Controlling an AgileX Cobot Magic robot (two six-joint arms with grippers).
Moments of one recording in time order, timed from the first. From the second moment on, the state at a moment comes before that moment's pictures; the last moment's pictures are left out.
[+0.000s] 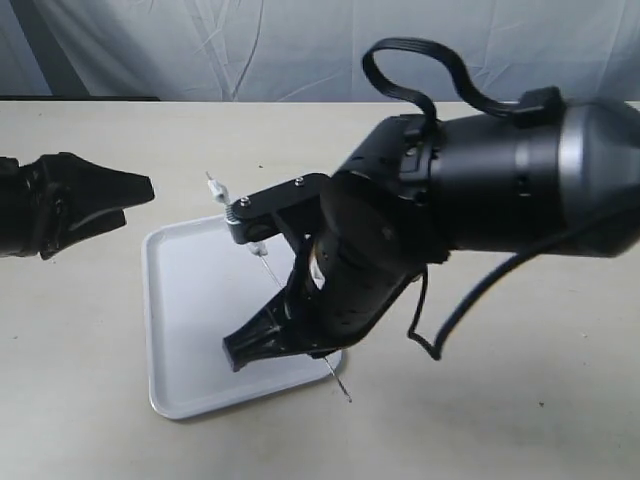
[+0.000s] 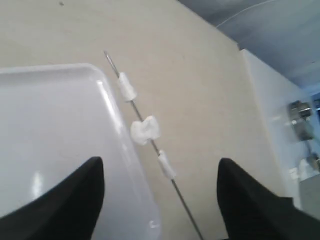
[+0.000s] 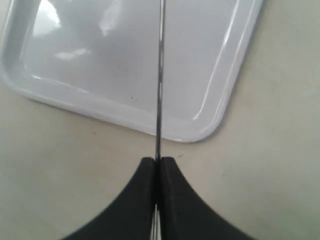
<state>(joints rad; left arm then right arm) 0.13 1.33 -0.51 1.53 -0.91 -1.93 0.98 1.70 -1.08 -0.03 0.73 0.42</state>
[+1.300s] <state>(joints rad) 0.04 1.64 -0.59 1.26 -1.05 -1.85 1.03 1.56 -0.95 0.01 0.59 0.43</state>
